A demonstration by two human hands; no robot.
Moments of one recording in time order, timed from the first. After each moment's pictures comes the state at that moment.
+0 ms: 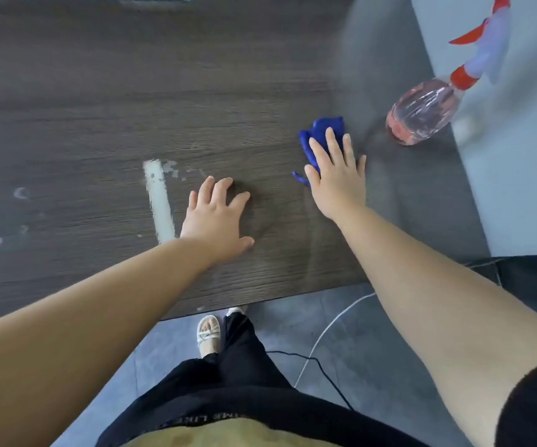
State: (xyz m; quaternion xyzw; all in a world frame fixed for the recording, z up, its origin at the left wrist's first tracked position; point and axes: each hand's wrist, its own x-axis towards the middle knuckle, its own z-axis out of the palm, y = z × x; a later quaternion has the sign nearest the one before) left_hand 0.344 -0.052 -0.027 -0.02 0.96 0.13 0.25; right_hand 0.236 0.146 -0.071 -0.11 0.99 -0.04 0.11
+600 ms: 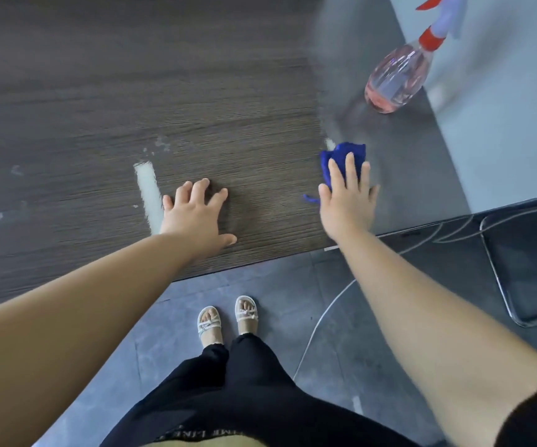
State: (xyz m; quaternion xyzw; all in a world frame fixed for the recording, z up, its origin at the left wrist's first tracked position) left_hand 0.395 -0.061 -0.034 -0.02 0.96 0.09 0.25; right_hand 0.332 0.184 -0.070 0.02 1.00 -0.04 0.09
